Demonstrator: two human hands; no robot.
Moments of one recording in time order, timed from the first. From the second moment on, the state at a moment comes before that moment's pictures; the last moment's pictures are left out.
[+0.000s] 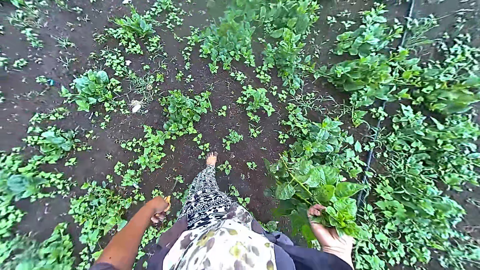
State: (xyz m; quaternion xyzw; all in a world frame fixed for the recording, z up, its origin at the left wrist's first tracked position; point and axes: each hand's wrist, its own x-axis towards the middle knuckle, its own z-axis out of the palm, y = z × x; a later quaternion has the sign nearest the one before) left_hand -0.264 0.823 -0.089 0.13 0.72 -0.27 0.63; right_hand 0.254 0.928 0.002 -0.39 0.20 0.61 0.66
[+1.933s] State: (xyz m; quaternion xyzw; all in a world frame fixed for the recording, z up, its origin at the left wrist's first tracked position) left_hand -0.282 1.511 -0.647 0.46 0.81 -0.18 0.32; right_hand -0.017 1.288 -0.384 -0.66 -0.08 0.75 -0.04
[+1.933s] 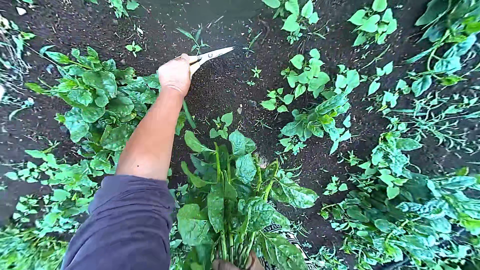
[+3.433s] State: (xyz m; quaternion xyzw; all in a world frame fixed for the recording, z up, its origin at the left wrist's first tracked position) left_hand -0.321 1.084 -0.452 0.50 0.81 0.17 0.26; right_hand -0.226 1.191 -0.485 -0.63 0.10 0.77 -0.08
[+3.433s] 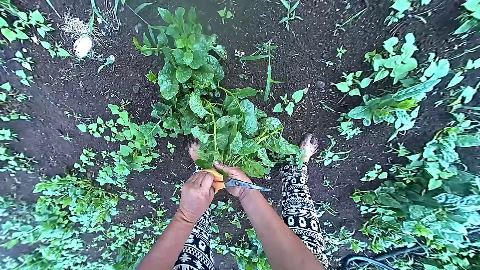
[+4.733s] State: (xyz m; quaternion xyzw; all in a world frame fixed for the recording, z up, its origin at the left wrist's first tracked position) left_hand -0.454 1.178 -0.535 -0.08 0.58 0.04 0.81; right_hand -0.177 1.209 -0.443 -0.69 -0.01 0.71 -0.14
